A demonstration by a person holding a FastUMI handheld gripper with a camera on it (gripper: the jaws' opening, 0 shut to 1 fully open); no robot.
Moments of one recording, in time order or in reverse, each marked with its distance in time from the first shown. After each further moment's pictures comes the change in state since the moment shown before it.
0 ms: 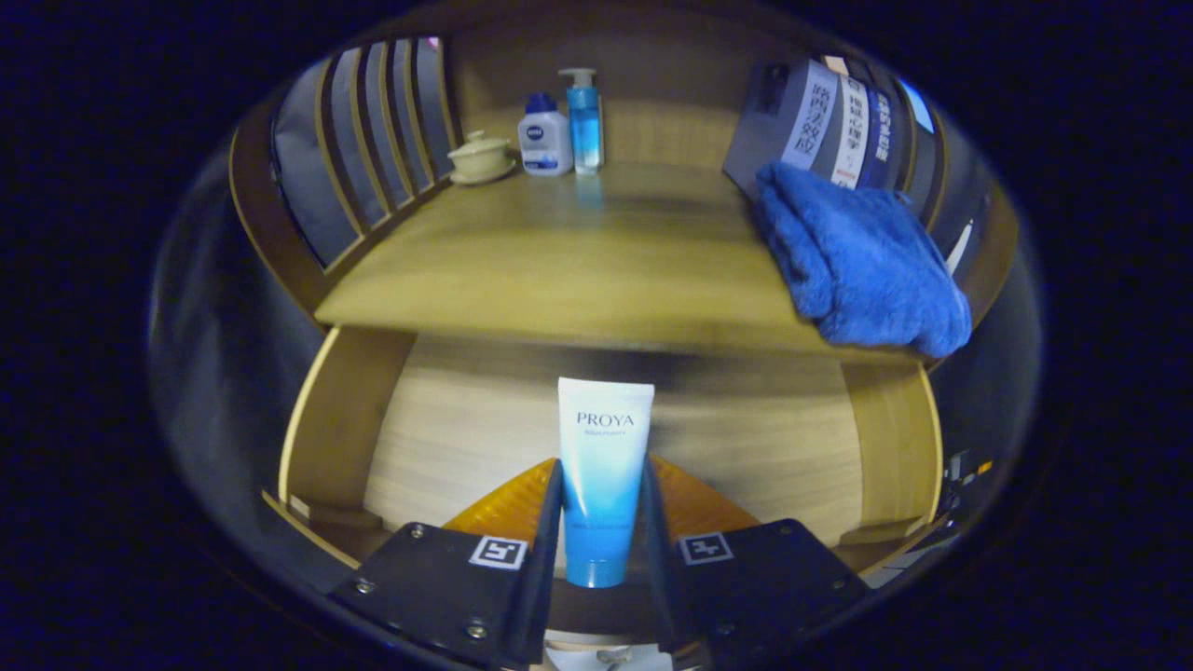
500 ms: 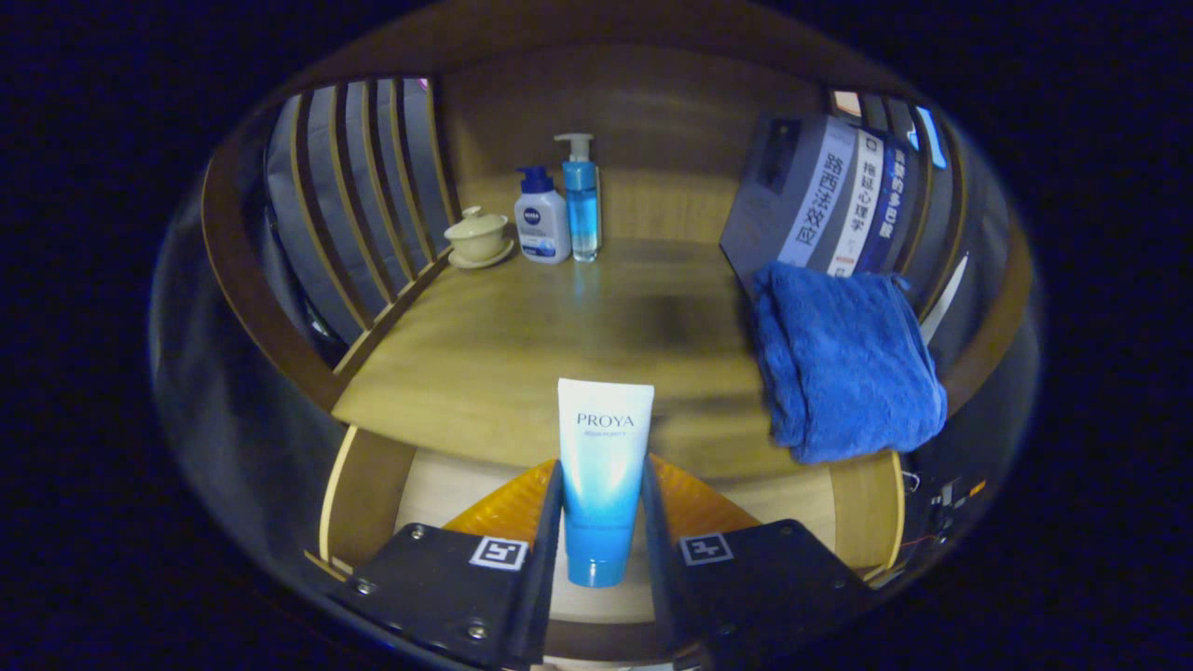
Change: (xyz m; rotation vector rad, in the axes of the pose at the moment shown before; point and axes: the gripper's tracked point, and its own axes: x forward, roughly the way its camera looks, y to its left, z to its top) arm 0.005 0.000 0.090 -0.007 -0.131 -0.017
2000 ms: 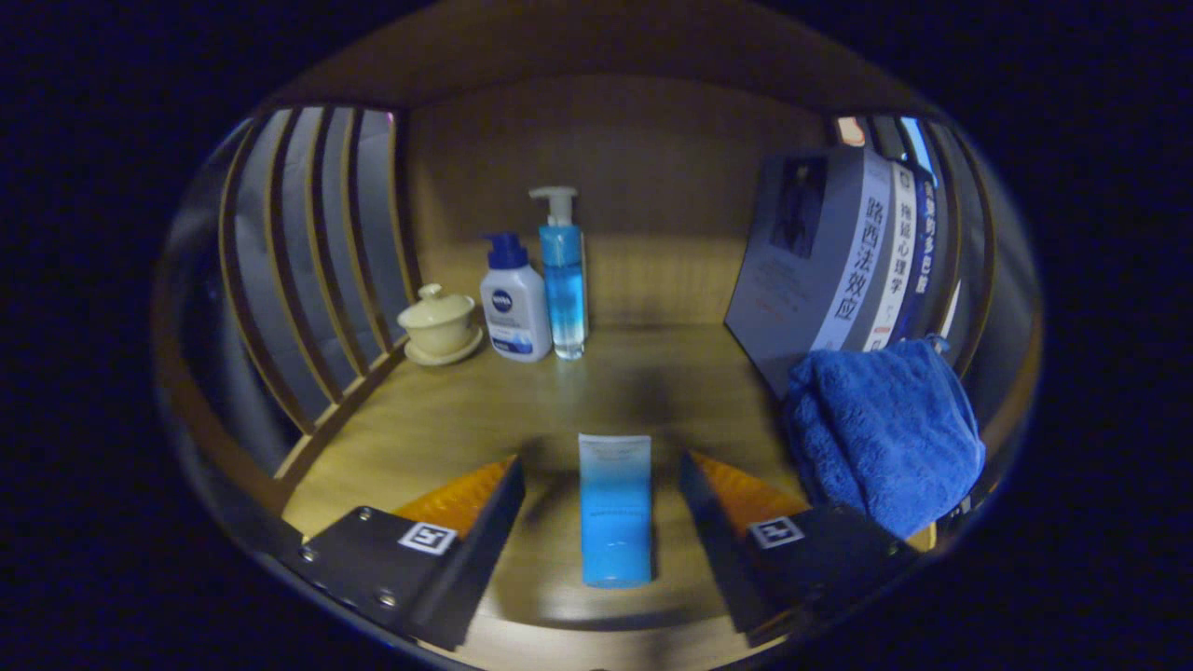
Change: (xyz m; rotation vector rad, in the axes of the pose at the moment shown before) arm 0.057 0.008 0.078 0.063 -0.288 -0.054
